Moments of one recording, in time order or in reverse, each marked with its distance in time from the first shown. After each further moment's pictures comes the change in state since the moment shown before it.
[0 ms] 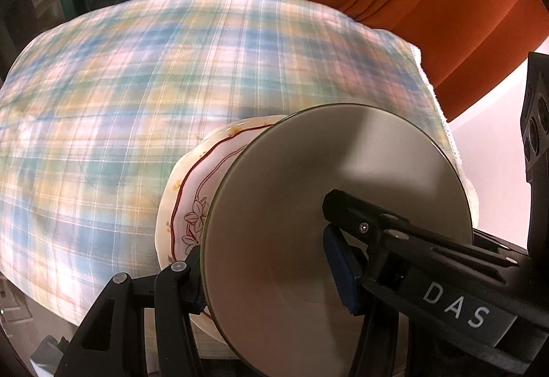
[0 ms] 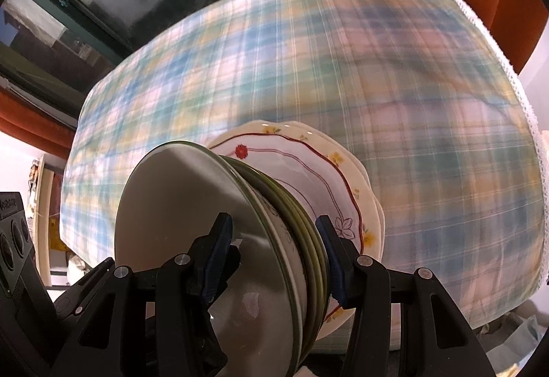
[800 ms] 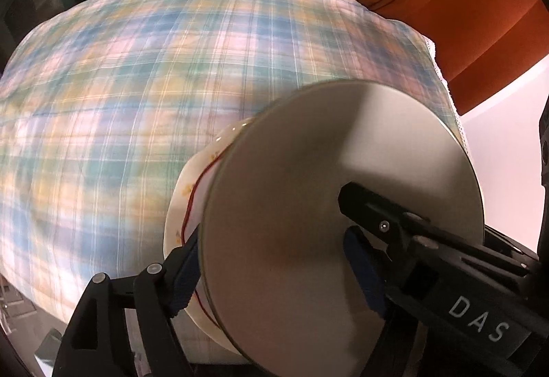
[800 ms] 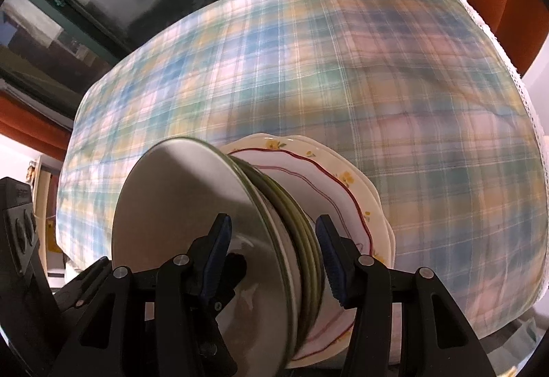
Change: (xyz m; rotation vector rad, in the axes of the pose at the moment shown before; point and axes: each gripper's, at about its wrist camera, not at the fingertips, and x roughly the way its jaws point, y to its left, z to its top) left arm 0.011 0.010 0.007 -0.013 0.057 0.022; right arm 0.010 0.005 0.012 -0.008 -0.014 -0.013
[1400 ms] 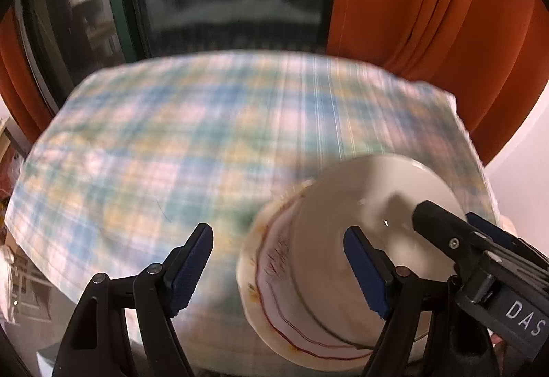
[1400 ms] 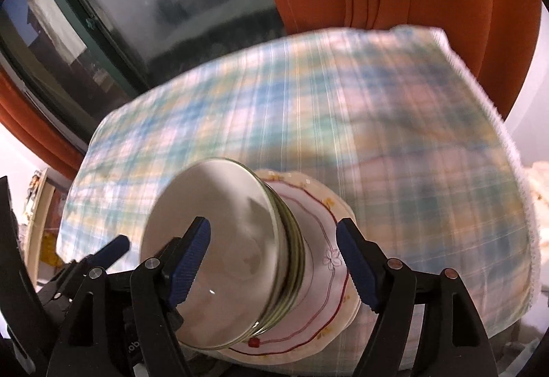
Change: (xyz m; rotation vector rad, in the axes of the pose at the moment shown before) left arm -0.065 0.014 -0.021 -0.023 -0.339 0.182; right arm -0.058 0.005 -0.026 -0.056 -0.259 -0.007
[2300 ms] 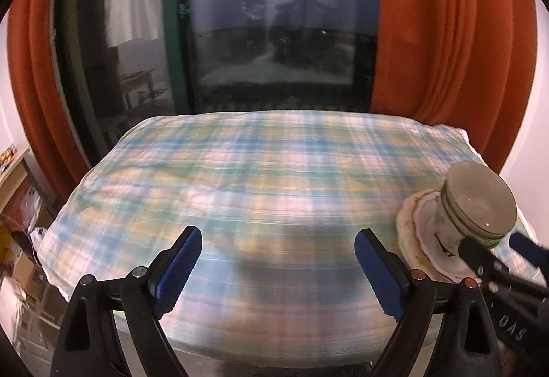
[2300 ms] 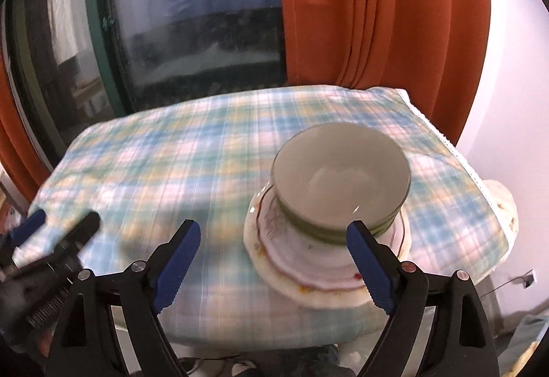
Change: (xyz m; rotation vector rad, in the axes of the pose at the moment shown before) left arm -0.063 0.194 -0.048 0.062 -0.277 0.015; right arm -0.030 0.158 -0.113 -0.061 -0.283 -0.287
